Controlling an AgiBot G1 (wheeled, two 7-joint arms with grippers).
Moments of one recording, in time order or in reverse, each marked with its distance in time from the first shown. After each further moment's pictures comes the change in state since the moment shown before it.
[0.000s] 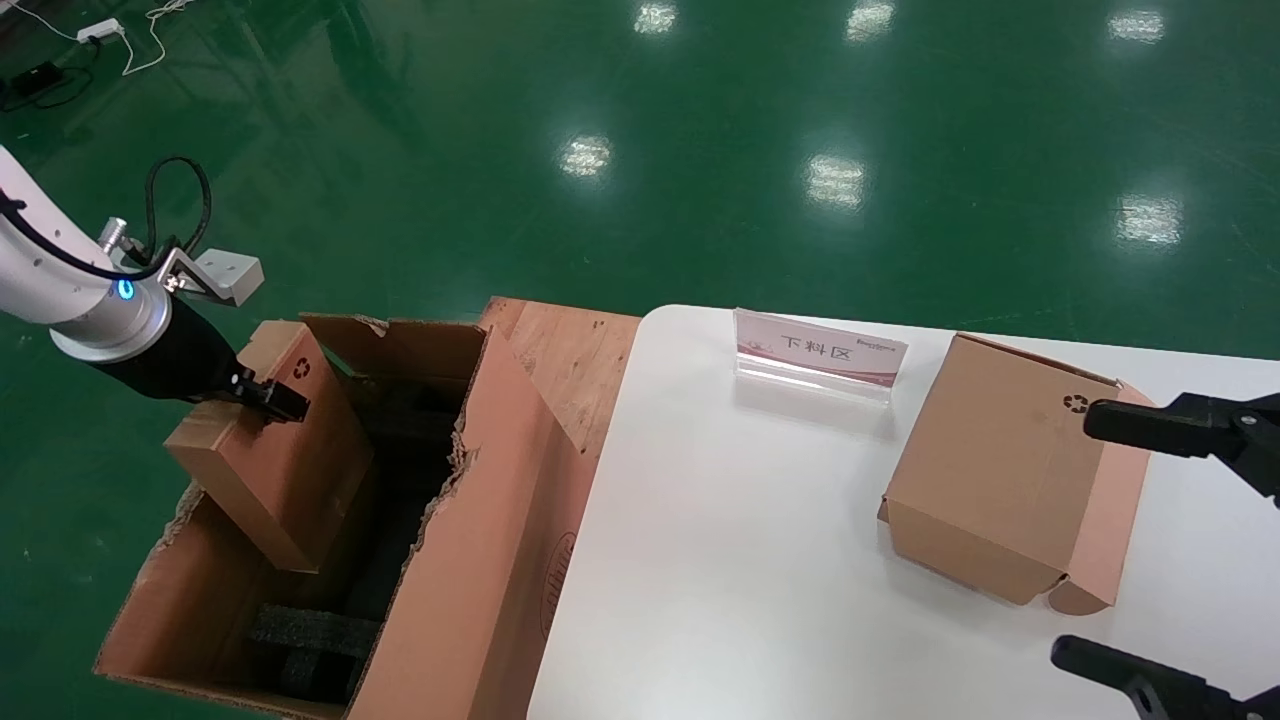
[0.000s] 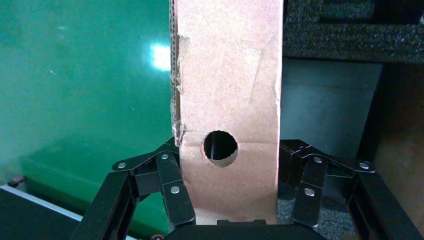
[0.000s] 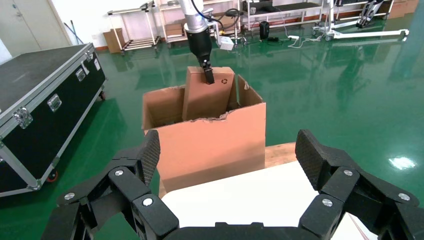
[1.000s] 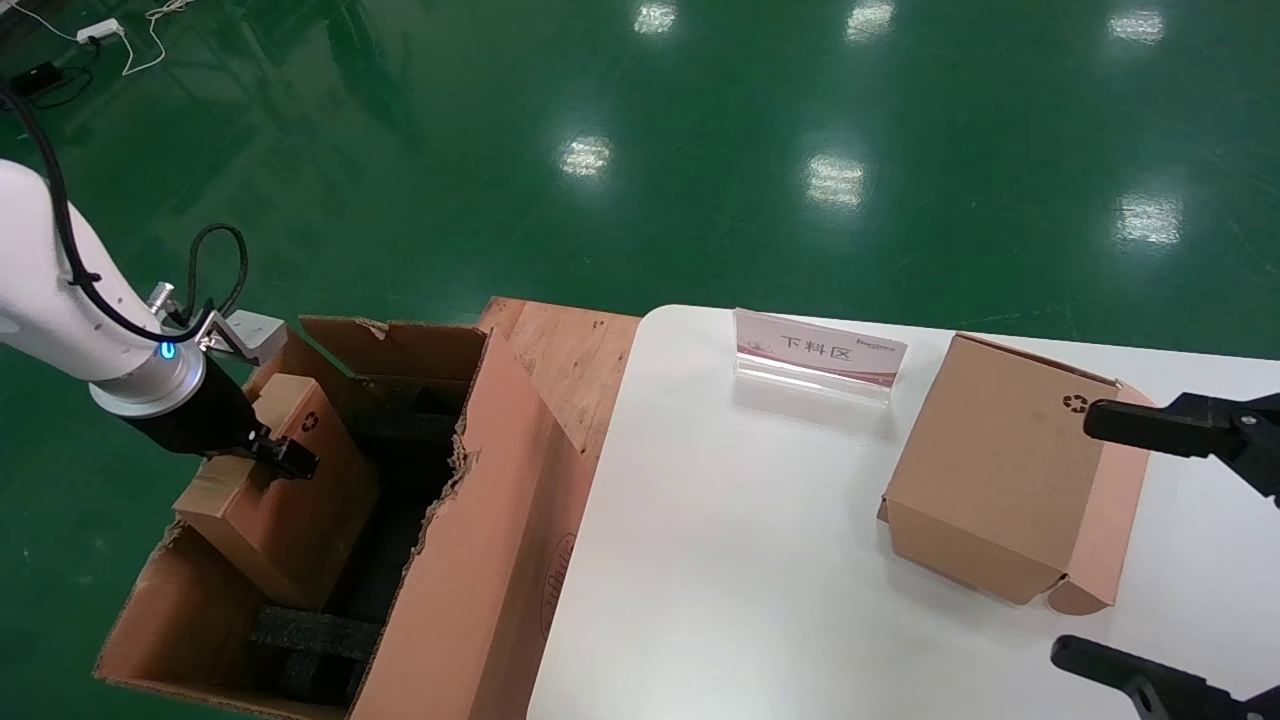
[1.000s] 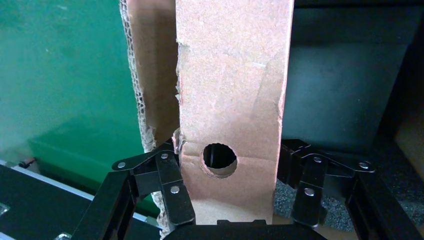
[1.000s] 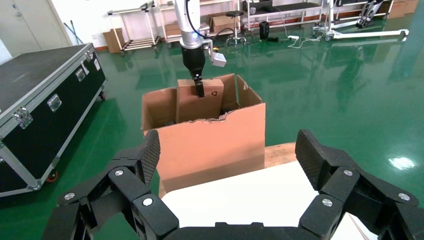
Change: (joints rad) left arm 0.099 0.019 0.019 -0.014 0.009 -0.003 -0.038; right arm 0.000 0.000 0.000 0.000 0.000 0.000 0.000
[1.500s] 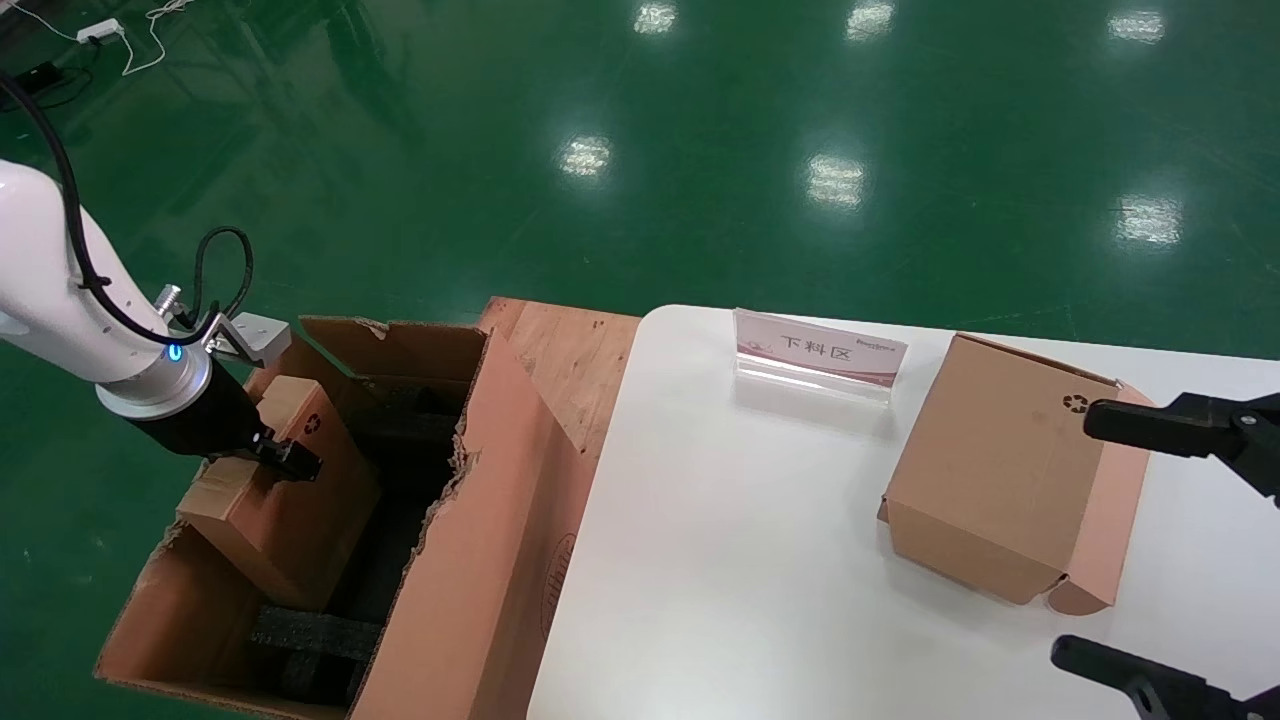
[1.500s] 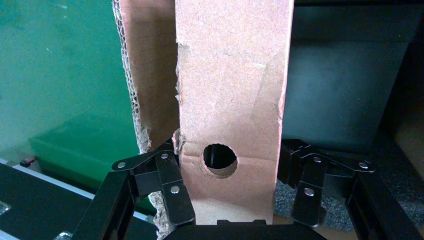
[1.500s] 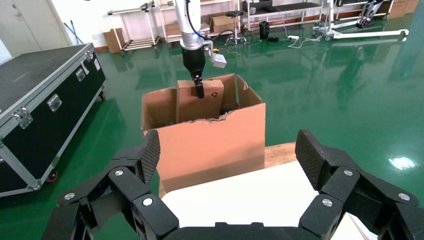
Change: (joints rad) left arm 0.010 0.008 0.002 -0.004 0.003 -0.001 -0.016; right arm 0.000 0.000 0.000 0.000 0.000 0.000 0.000
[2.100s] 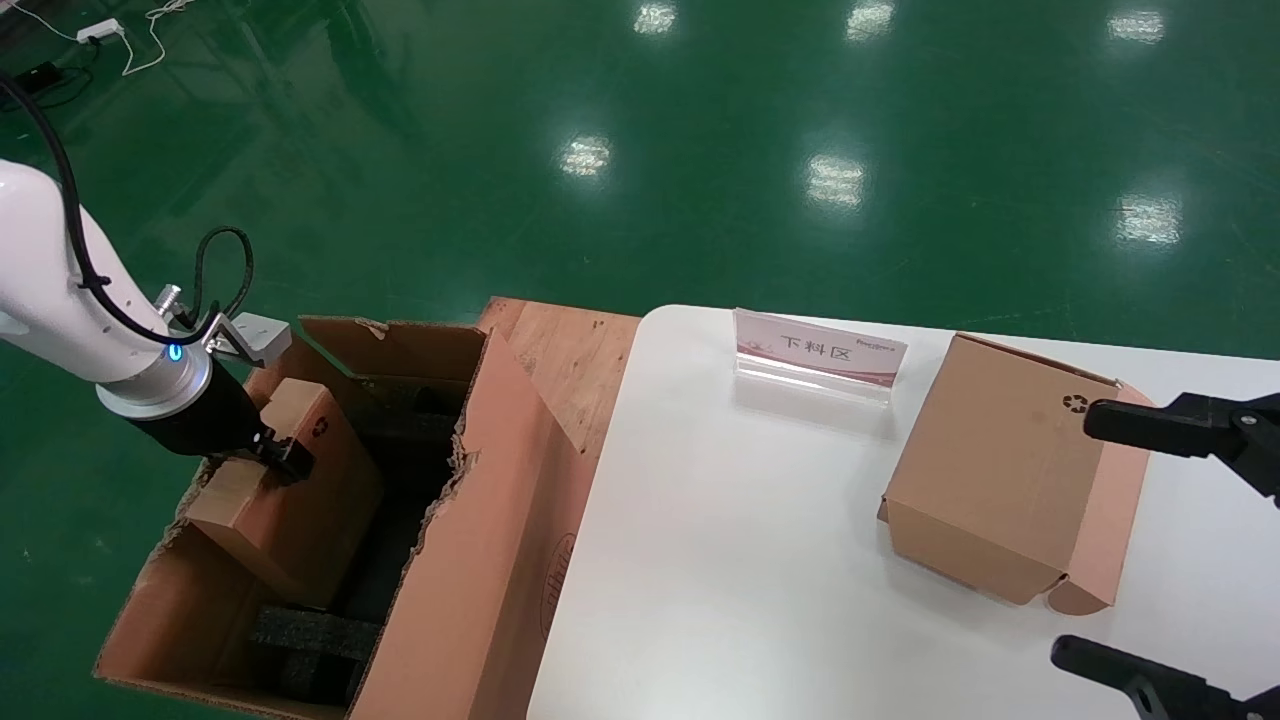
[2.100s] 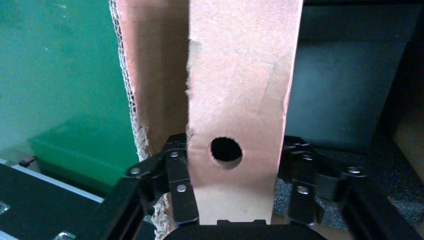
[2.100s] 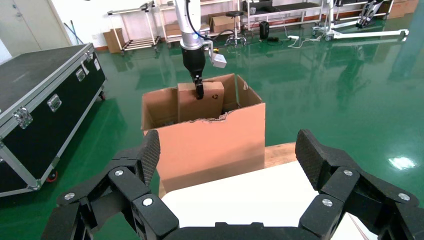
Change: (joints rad) left arm 0.002 0.001 0.000 -0.001 0.001 0.000 -0.003; right arm 0.000 0.000 0.000 0.000 0.000 0.000 0.000
